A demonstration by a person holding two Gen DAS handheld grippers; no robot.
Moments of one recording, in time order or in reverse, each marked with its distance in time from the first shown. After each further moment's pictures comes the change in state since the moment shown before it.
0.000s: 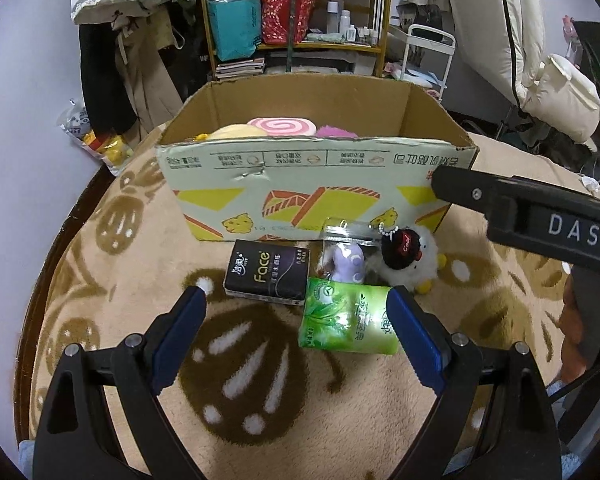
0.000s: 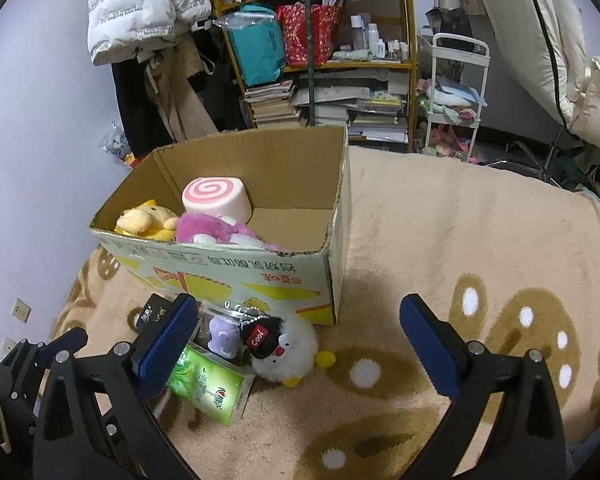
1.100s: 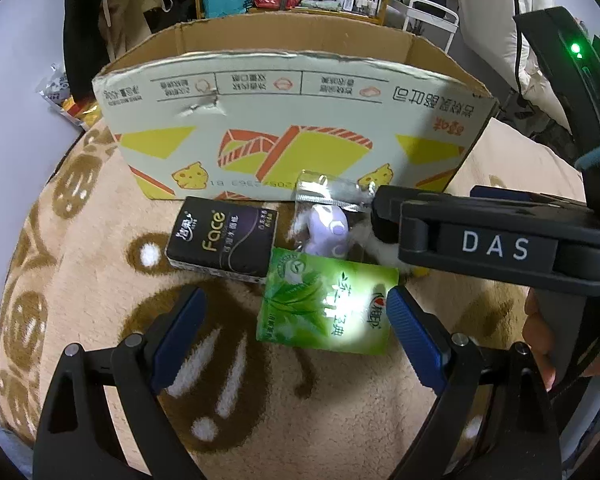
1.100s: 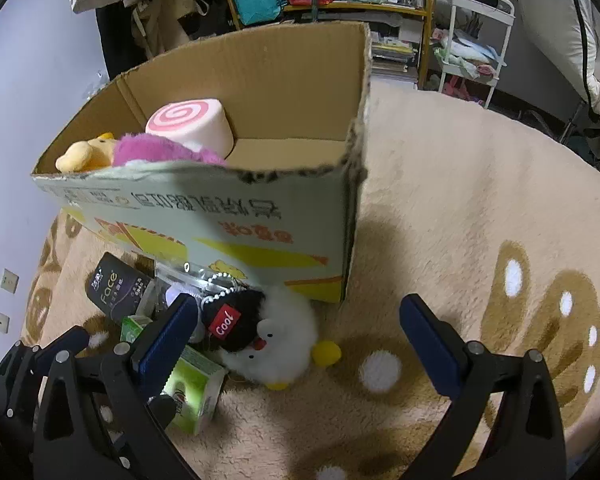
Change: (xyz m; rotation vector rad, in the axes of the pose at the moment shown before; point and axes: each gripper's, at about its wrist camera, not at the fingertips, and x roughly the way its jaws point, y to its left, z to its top) left arm 0.046 -0.010 -0.013 -0.042 0.106 -0.069; right arm 0.070 -0.001 -0.015 -0.029 0.199 -0.010
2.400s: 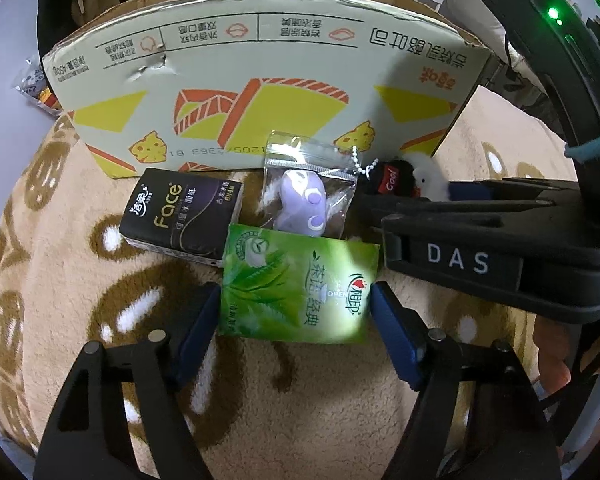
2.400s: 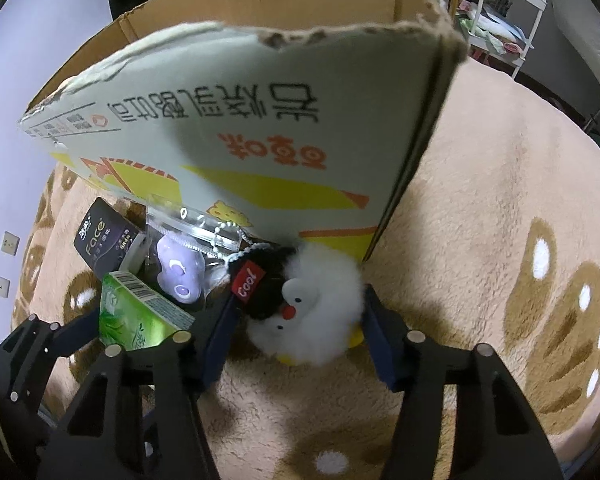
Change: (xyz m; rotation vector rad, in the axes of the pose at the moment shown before) left arm 0.029 -0.020 -0.001 0.043 0.098 -0.039; right arm 0.033 0.018 -0.015 -0.064 0.153 0.020
